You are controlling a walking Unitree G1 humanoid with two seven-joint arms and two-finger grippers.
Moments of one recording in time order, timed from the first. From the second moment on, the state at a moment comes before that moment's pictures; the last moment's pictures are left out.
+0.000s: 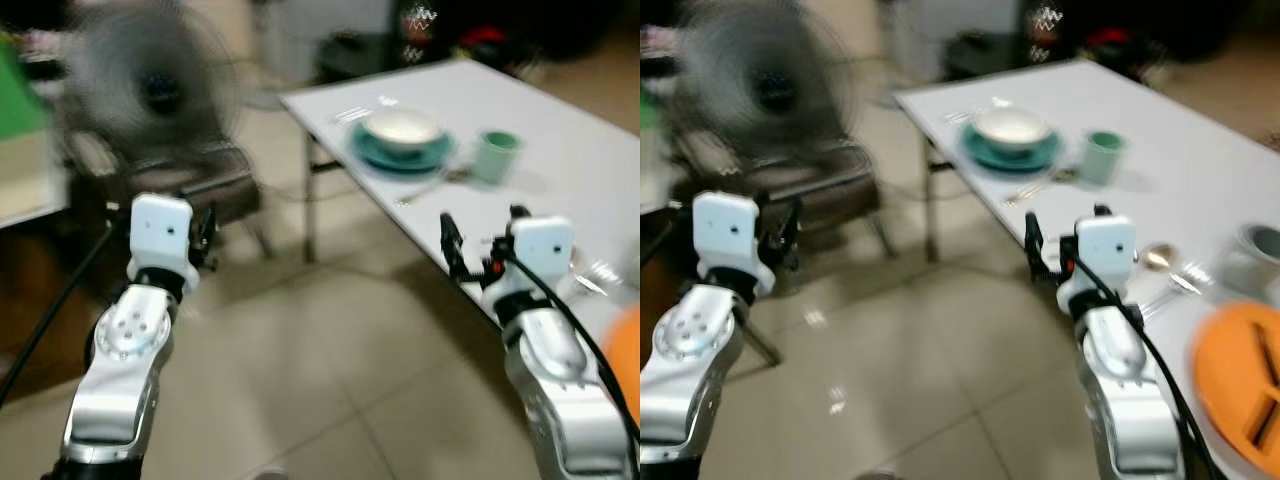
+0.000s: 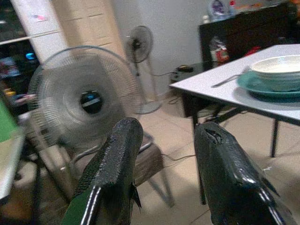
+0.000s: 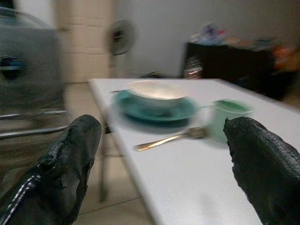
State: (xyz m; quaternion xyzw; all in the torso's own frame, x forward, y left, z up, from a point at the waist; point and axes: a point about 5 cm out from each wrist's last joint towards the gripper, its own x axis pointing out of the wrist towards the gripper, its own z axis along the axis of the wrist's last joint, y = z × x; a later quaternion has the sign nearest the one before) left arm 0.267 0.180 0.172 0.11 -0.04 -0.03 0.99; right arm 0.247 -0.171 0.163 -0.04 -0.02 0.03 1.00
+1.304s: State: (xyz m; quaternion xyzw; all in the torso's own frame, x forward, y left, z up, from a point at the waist) left arm 0.263 0.175 0.170 0.09 -0.03 -0.06 0.99; right arm 0.243 -0.132 0.156 0.00 0.02 0.19 0.98
